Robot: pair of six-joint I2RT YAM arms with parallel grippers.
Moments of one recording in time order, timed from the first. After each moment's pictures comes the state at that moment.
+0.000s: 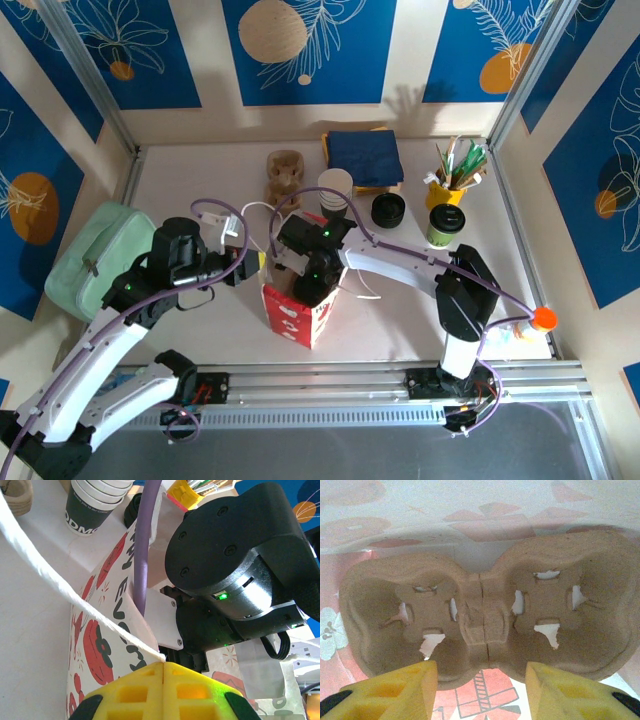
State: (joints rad) left arm -0.55 0.80 0.93 -0.67 0.41 -0.52; right arm 0.97 1.78 1.45 -1.04 -0.08 -0.10
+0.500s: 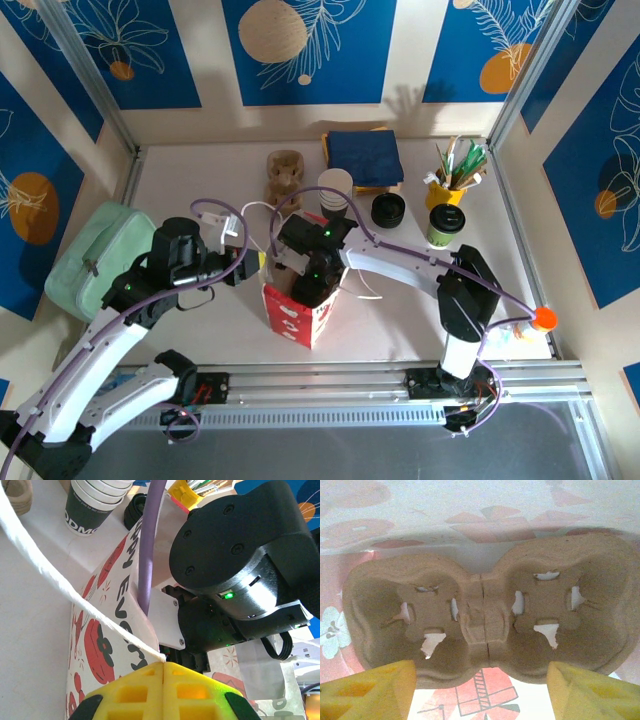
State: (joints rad) left arm -0.55 0.80 0.93 -0.67 0.41 -0.53; right arm 0.97 1.77 1.45 -1.04 -0.08 -0.10
